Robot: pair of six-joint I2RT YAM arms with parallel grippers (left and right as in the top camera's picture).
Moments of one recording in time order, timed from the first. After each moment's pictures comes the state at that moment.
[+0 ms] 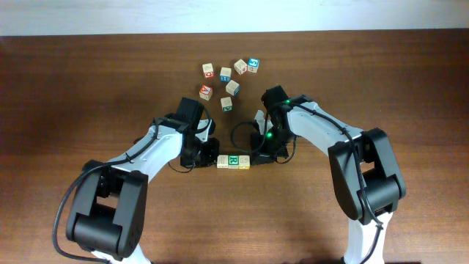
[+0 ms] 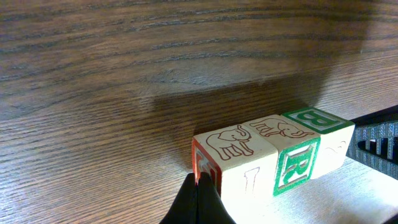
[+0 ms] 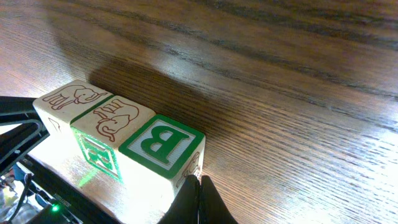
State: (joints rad) left arm -0.32 1.84 1.09 -0.65 0.38 -0.31; right arm 0.39 2.09 1.39 -0.89 -0.57 0.28
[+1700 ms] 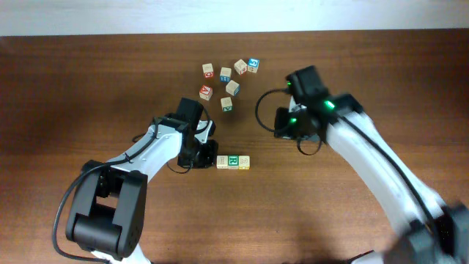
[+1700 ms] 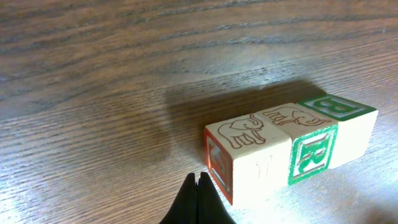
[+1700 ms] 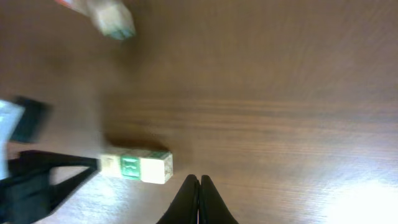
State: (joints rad) left arm -0.31 1.84 1.10 -0.69 0.35 -0.23; right arm 0.37 1.59 1.34 -0.87 -0.09 0.48
